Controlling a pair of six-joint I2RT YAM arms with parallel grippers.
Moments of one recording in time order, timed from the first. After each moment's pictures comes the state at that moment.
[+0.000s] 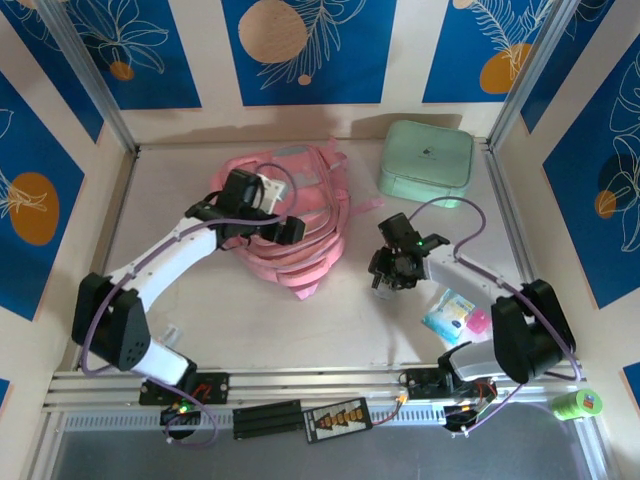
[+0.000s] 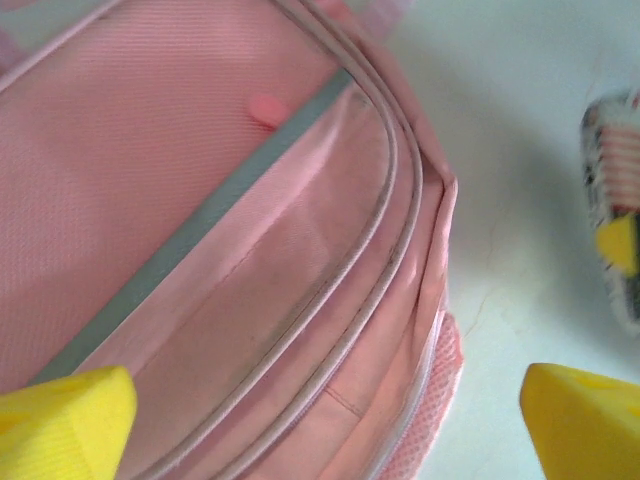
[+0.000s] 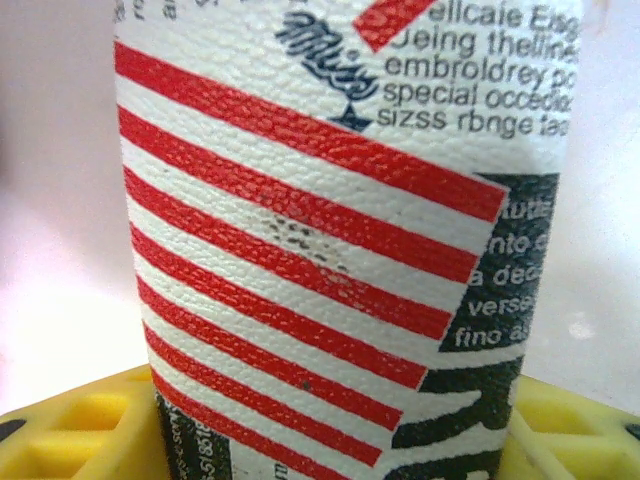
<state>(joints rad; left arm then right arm) -0.51 1.53 1.20 -0.55 0.22 -0.03 0.46 1.34 0.78 -0.62 0.03 0.83</state>
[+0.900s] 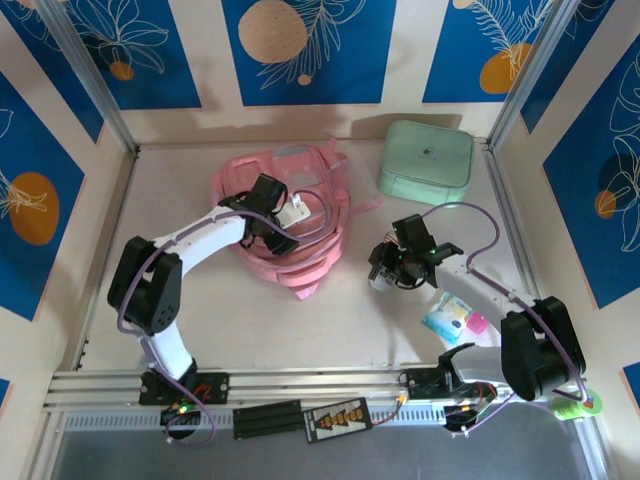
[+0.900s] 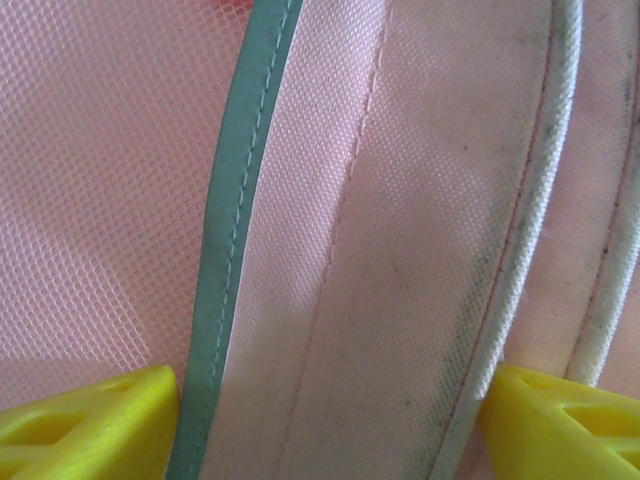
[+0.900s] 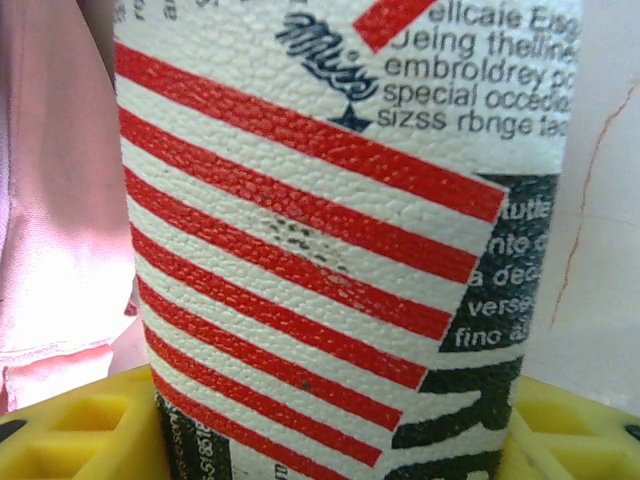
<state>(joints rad) -0.52 1.76 1.27 -0.57 0.02 0.52 0.40 1.28 0.71 -0.47 -0.08 0.87</state>
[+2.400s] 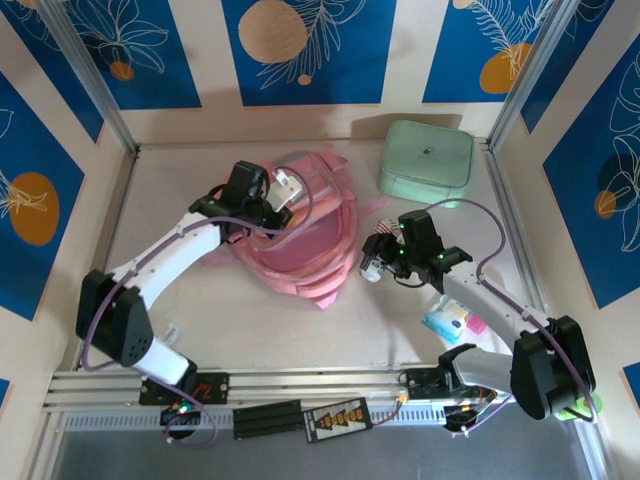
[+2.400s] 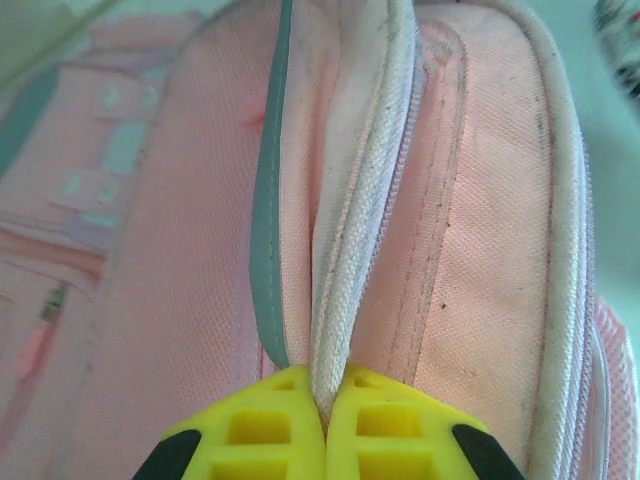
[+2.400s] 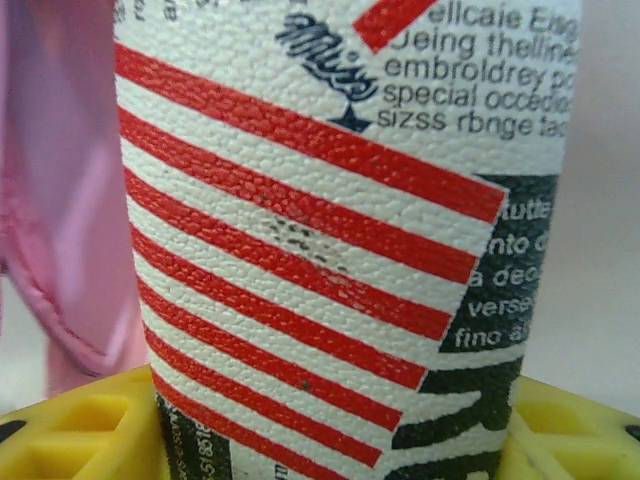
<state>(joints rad) -0.52 1.47 1.25 -0.50 0.21 0.24 0.42 1.17 0.71 -0.36 -0.23 0.91</state>
